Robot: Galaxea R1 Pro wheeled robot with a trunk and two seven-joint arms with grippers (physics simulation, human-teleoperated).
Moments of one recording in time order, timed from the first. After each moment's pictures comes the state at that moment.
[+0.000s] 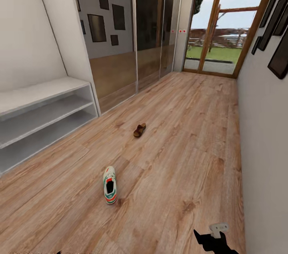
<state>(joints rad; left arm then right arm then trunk) -0.05 0.13 0.53 -0.55 0.03 -0.46 -0.84 -0.49 -0.15 0.09 -0.03 -0.14 -0.43 0.26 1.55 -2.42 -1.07</state>
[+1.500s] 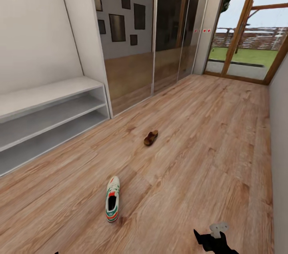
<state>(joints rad) -0.05 0.13 0.55 -0.55 0.03 -0.46 -0.84 -0.49 -0.15 0.09 -0.03 -0.14 -0.43 0.26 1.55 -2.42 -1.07</state>
